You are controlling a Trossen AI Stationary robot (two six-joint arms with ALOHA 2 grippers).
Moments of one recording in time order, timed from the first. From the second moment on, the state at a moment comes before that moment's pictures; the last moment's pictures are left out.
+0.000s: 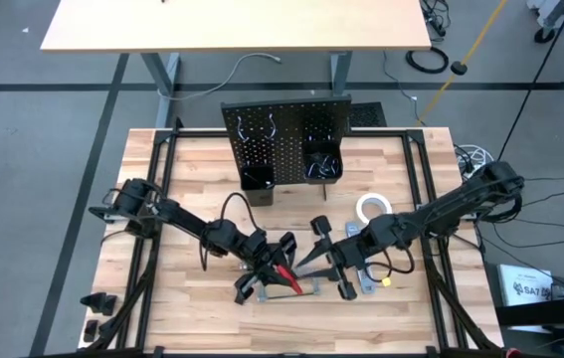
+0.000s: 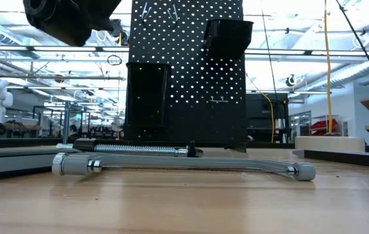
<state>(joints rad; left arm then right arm) -0.30 1.88 0.89 1.51 0.38 -0.36 0.39 1.43 0.92 0.68 0.00 -0.18</state>
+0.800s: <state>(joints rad) -0.34 1.19 0.93 -0.05 -0.21 -0.04 0.47 1.25 0.92 -0.24 0.37 0.27</state>
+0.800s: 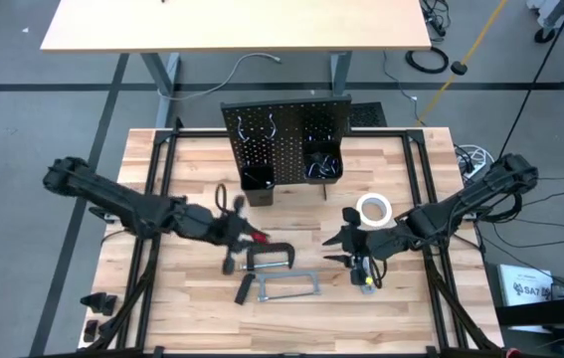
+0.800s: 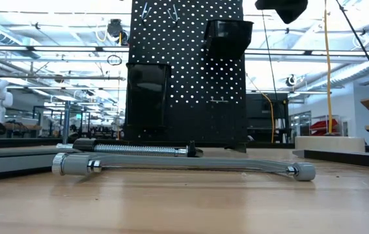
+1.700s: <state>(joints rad) 0.04 1.34 1.57 -1.48 -0.35 -0.09 0.47 1.25 0.92 -0.26 0.37 0.27</state>
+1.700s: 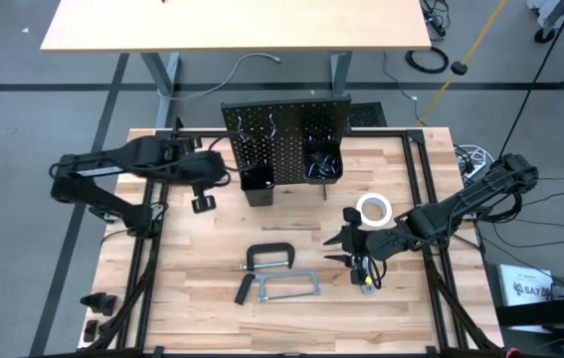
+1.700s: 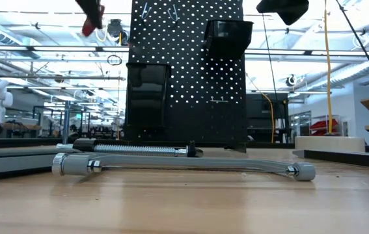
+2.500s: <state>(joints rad) 0.01 1.54 1.59 -1.51 -0.56 0.14 0.47 1.25 0.92 -0.26 0.37 0.24</state>
